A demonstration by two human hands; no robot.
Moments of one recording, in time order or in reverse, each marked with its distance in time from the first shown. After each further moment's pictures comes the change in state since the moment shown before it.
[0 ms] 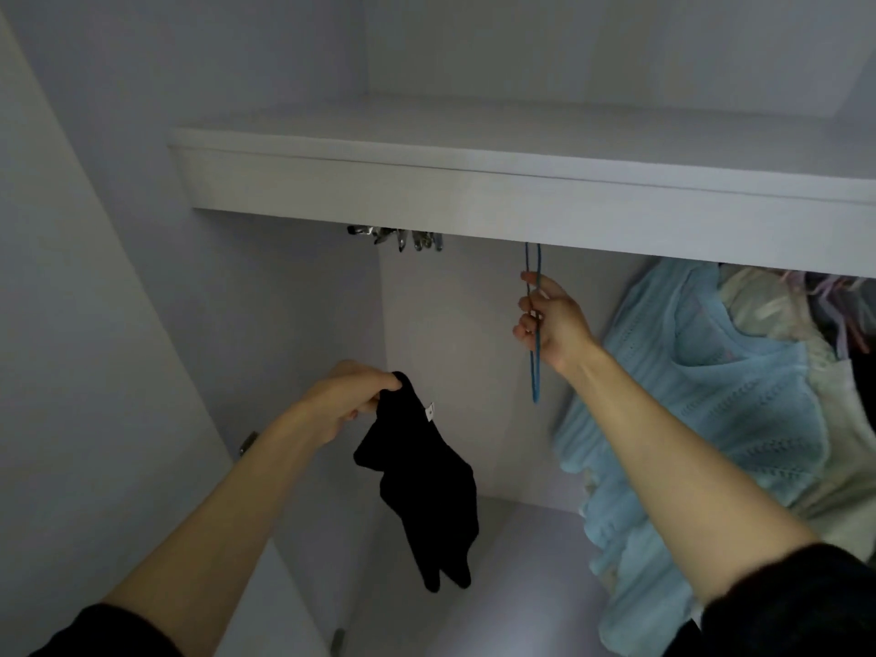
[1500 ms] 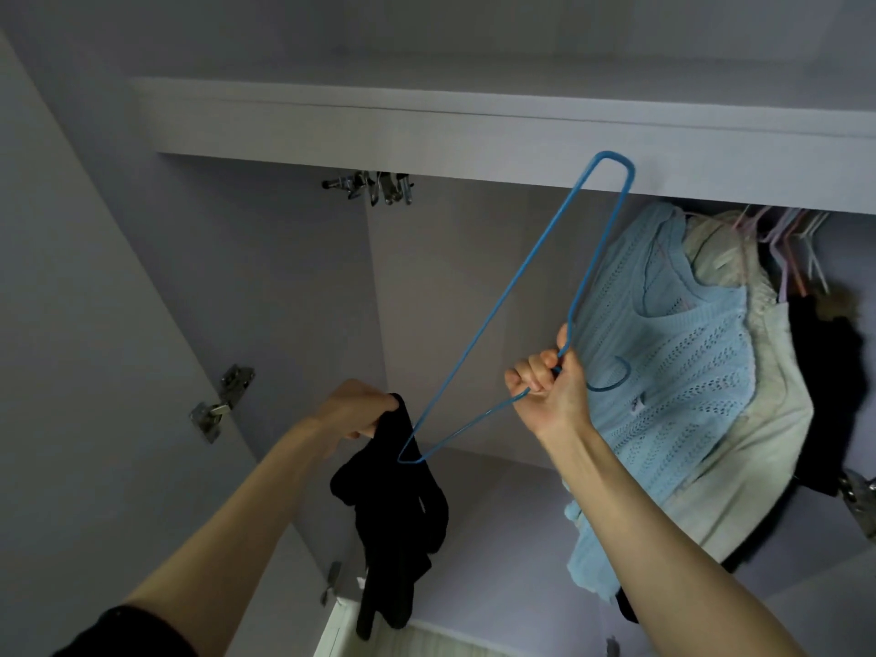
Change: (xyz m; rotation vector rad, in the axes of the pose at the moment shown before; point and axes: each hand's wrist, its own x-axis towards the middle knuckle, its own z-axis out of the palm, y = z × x) left_hand -0.060 -0.037 0.080 0.211 -0.015 -0.144; right_hand -0.113 0.056 -0.083 0.562 0.003 0.078
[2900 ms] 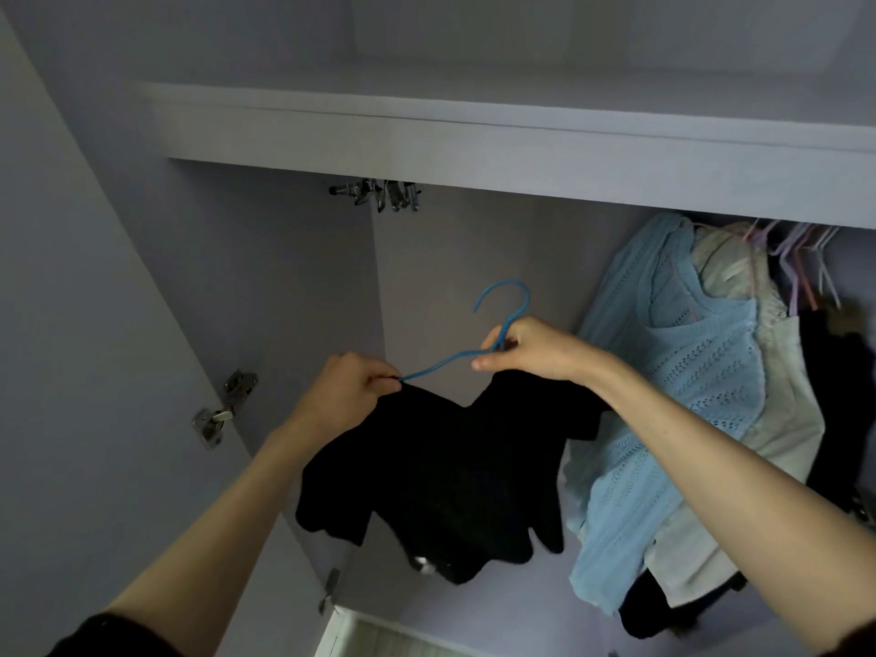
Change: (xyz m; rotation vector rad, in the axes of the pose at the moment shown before) left_hand 0.002 0.003 -0.023 0.305 0.288 0.642; right_hand 0.032 -0.036 0.046 -1.697 -0.586 -0.033
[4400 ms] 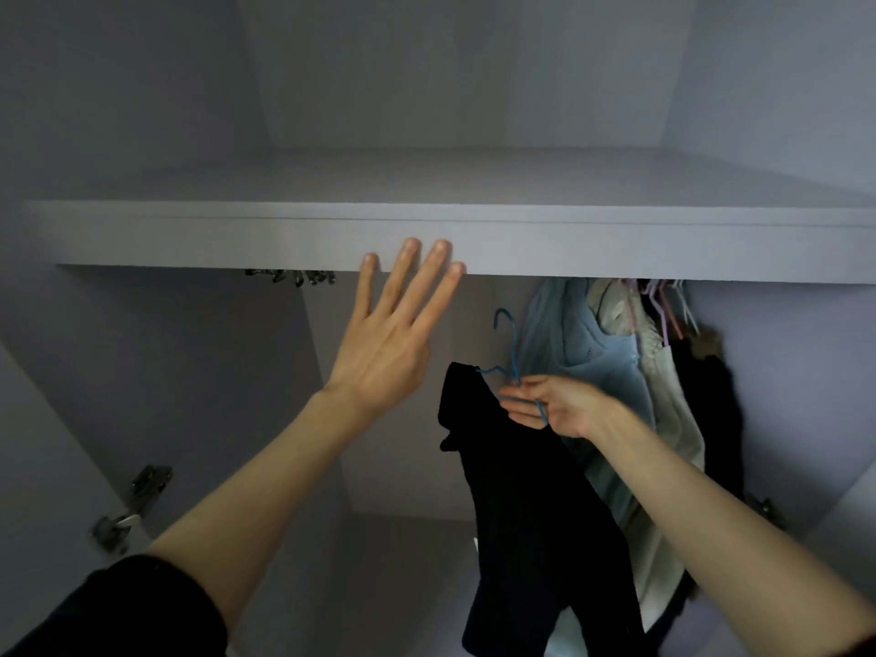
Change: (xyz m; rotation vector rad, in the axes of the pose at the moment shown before) left_hand 0.063 0.150 0.005 0.720 0.578 0.737; right_hand -0.049 0.095 -0.066 1.135 0.280 0.437
